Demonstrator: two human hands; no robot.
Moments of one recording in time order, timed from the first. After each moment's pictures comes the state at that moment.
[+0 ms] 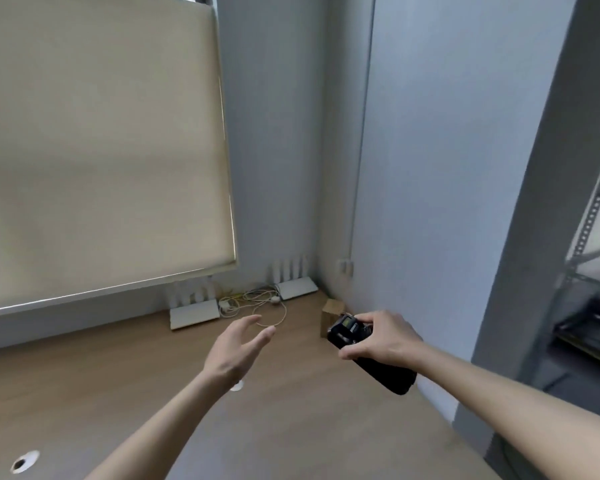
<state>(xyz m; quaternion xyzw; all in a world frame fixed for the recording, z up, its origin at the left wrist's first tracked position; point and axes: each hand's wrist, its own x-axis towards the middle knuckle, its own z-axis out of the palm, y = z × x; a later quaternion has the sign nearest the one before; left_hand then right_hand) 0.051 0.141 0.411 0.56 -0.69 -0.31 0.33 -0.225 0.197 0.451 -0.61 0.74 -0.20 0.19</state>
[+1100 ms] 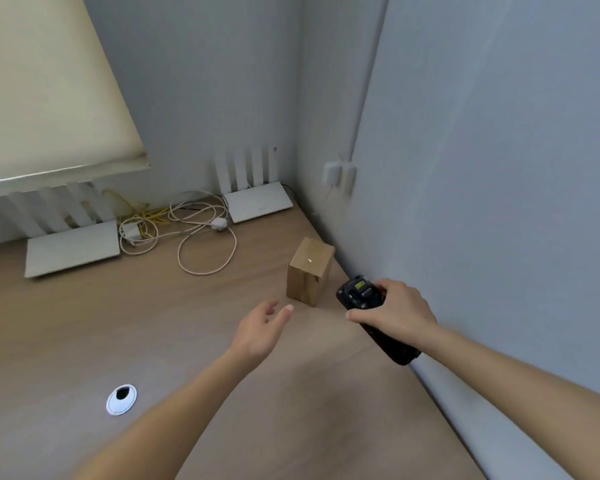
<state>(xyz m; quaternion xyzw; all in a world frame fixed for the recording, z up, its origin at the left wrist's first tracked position) -0.208 -0.259 0.118 0.61 -0.58 -0.50 0.19 -0.451 -0.213 0.177 -0.52 0.79 -0.16 0.28</state>
